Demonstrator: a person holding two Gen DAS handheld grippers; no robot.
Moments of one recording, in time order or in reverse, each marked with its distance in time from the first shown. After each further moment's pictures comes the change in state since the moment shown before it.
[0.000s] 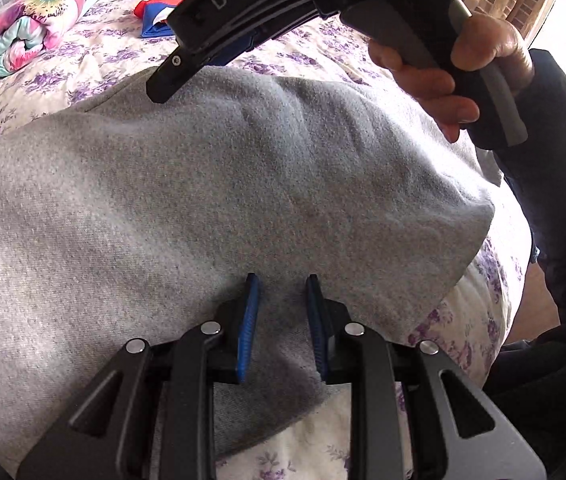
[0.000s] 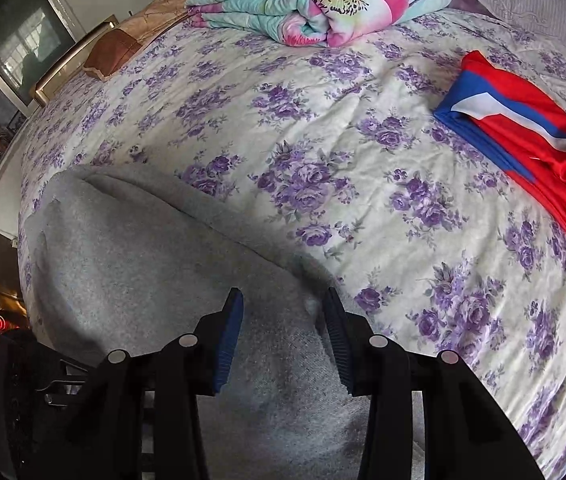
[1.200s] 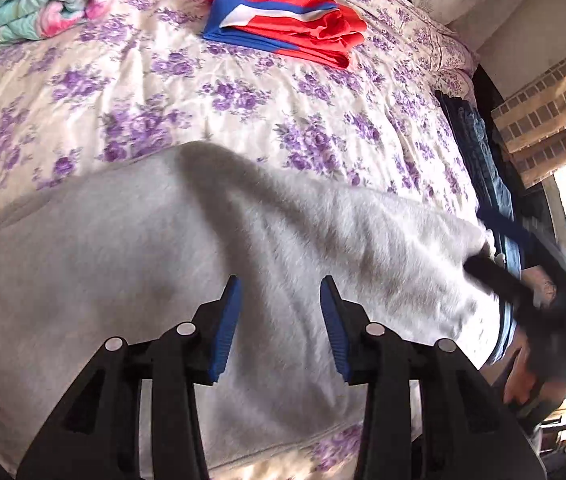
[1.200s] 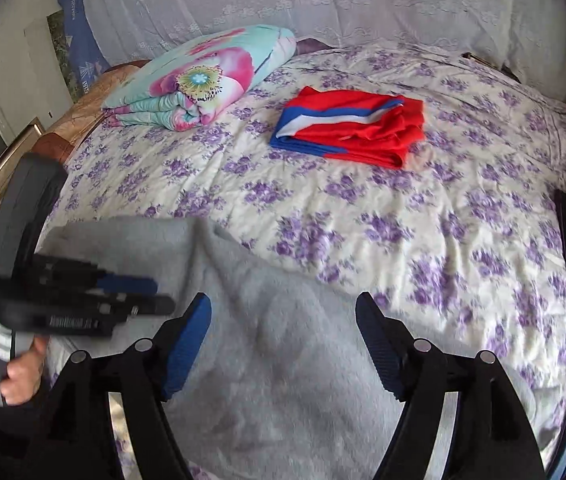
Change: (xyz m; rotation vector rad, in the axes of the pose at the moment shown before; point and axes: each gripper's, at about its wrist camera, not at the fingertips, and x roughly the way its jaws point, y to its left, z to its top) left arm -0.006 0.049 0.122 -0.327 0.125 -0.015; right arm -0.132 -0.019 -0.135 0.297 -0.280 -0.252
